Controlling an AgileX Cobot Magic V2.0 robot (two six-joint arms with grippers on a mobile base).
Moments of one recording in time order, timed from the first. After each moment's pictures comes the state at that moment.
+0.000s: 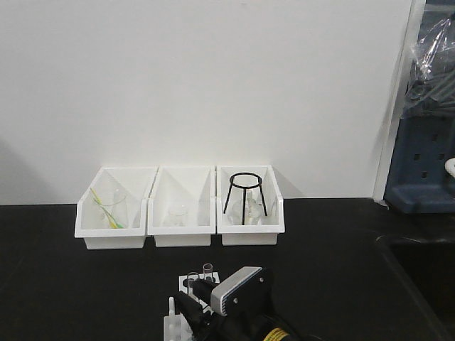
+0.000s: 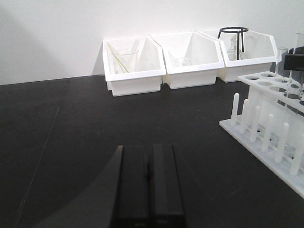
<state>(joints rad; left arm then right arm) -0.11 -0.02 0.03 0.18 0.20 -0.15 0.62 1.95 -0.86 -0.22 -0.94 0.15</state>
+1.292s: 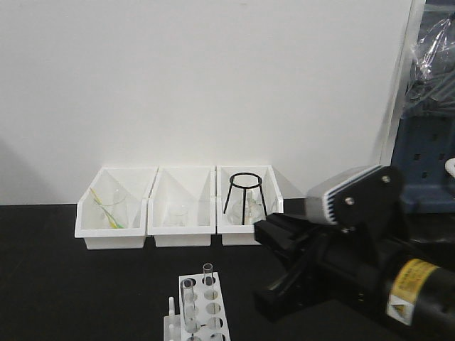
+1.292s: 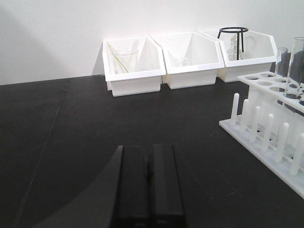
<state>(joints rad) -0.11 -0.02 0.03 0.18 0.20 -0.15 0.62 1.16 -0.85 -0.22 -0.06 0.16</state>
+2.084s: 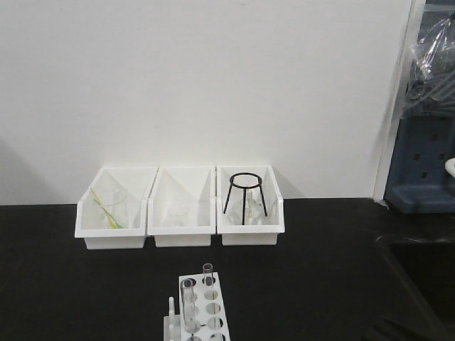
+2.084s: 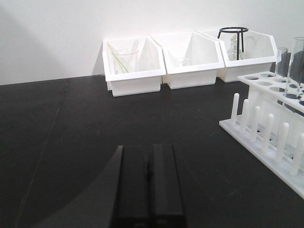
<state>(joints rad) -0.11 -0.02 0.03 0.18 0.20 -0.15 0.62 0.65 -0.46 -0.21 0.08 0.17</state>
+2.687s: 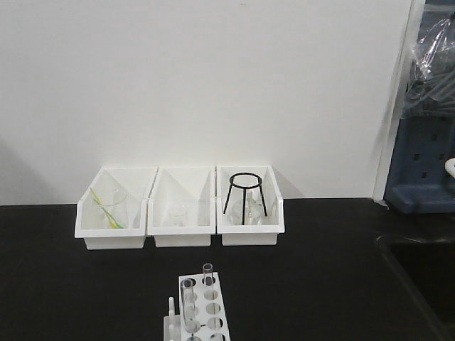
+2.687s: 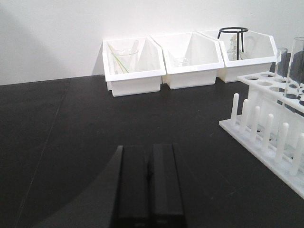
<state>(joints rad) -0.11 -0.02 0.03 0.18 0.20 -0.15 0.13 0.10 0.03 -0.08 0.00 0.13</state>
